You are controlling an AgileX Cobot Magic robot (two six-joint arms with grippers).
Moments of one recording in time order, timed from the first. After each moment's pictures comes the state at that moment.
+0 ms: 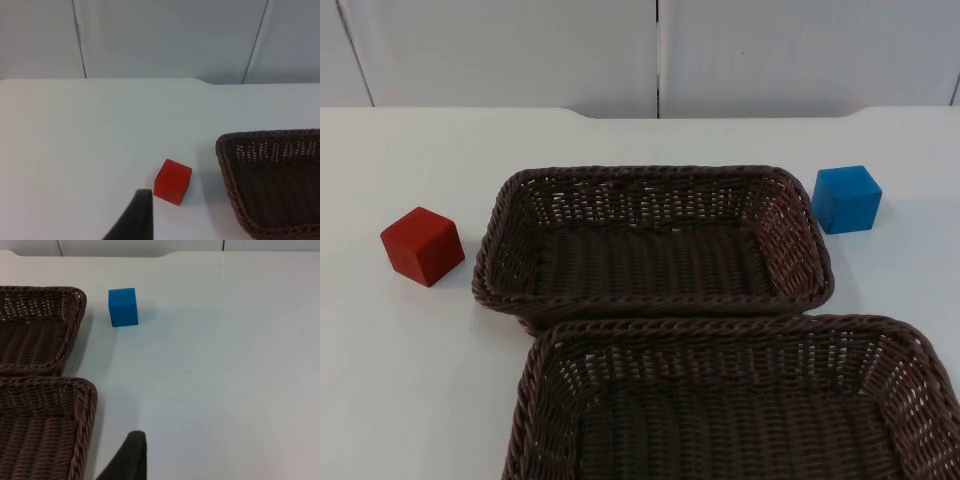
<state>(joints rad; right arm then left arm) 0.11 0.00 -0.52 -0.05 1.08 0.04 0.03 0.51 -0.72 -0.24 0.75 0.15</state>
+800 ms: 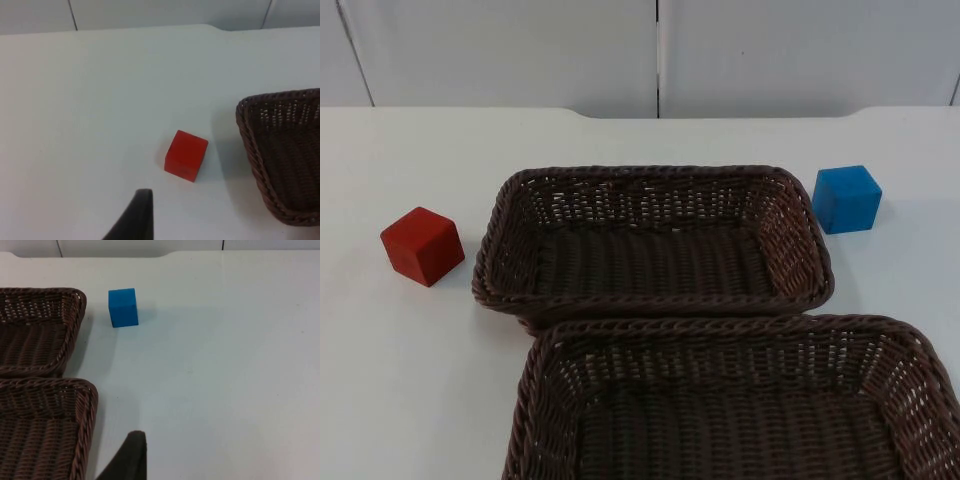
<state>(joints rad) 0.11 0.00 -0.52 -0.05 1.08 0.05 0.03 0.84 -0.75 -0.27 0.64 0.26</state>
